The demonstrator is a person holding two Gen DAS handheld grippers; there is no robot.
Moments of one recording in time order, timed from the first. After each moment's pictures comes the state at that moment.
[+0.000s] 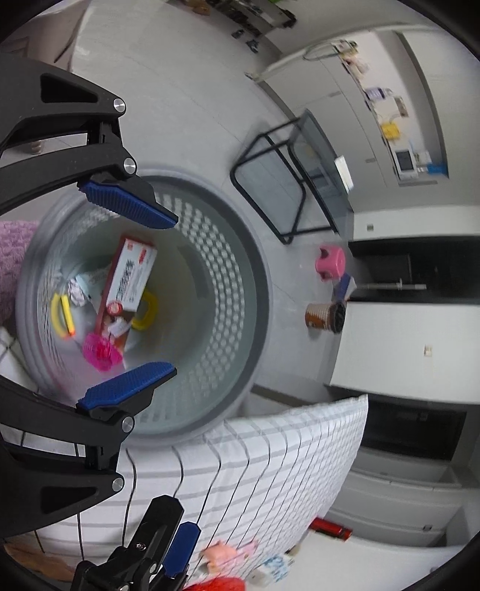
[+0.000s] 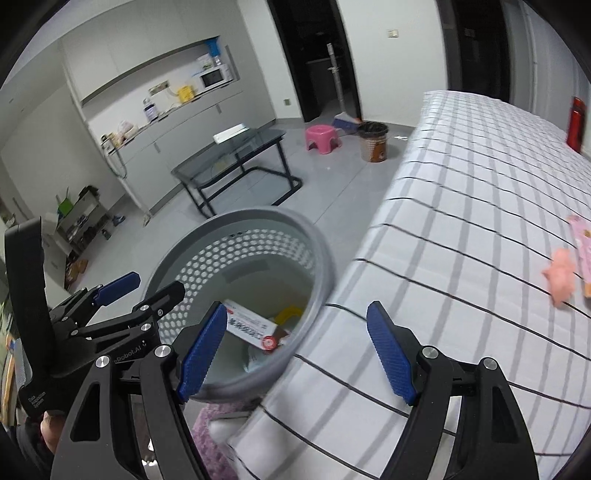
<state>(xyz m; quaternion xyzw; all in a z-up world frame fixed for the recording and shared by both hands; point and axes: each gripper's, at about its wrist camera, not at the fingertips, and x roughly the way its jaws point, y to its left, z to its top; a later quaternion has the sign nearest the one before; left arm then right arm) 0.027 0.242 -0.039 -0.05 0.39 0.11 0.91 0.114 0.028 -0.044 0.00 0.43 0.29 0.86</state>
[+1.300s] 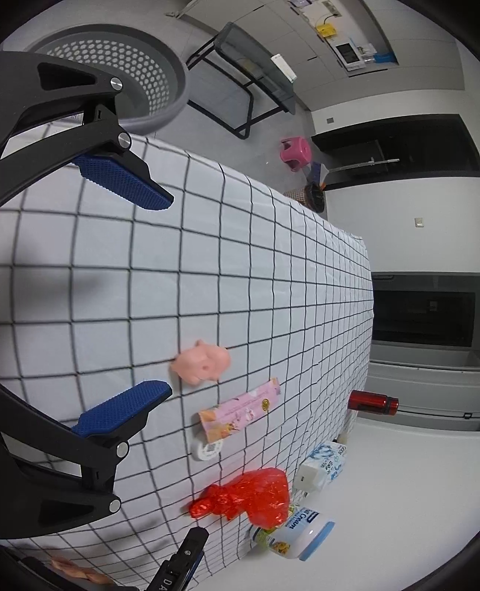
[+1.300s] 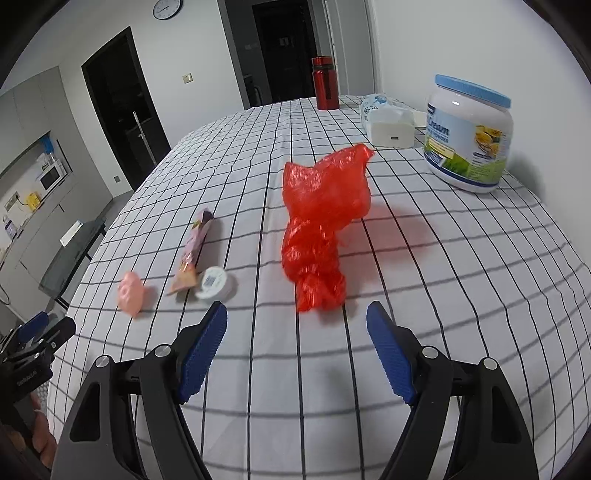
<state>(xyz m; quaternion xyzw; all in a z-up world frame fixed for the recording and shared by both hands) 0.115 -0.021 -0.017 0.01 0.38 -0.06 0.92 0.137 -0.336 -0.038 0.09 0.40 -0.02 0.91</state>
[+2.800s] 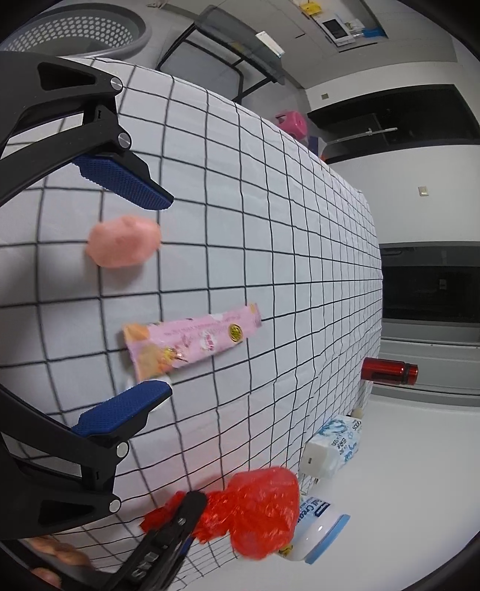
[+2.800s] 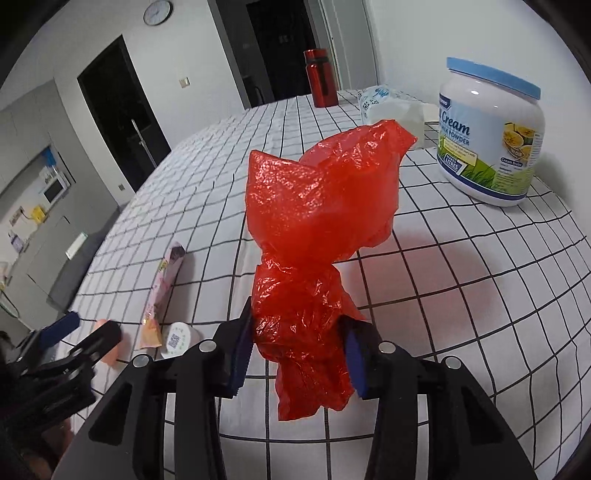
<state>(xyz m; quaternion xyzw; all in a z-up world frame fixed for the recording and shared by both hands) 0.183 -0.124 -0.027 0.03 0.40 -0.09 0.91 0.194 -0.375 -0.058 0.13 0.39 0.00 0.91</state>
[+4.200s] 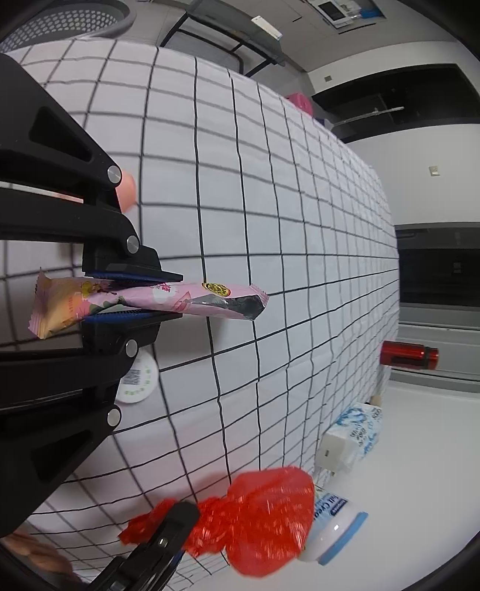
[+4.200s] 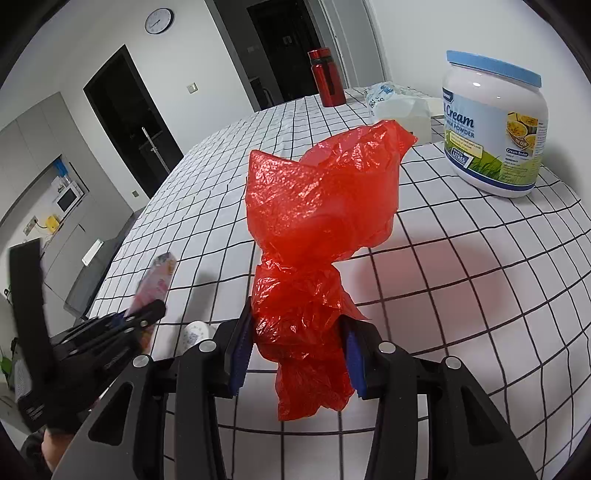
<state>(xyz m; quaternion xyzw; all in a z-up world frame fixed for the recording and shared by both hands) 0.201 -0.138 -0.039 0.04 0.42 -0.12 0.90 0.192 -0.378 -0.055 0.15 0.39 0.03 0.91</state>
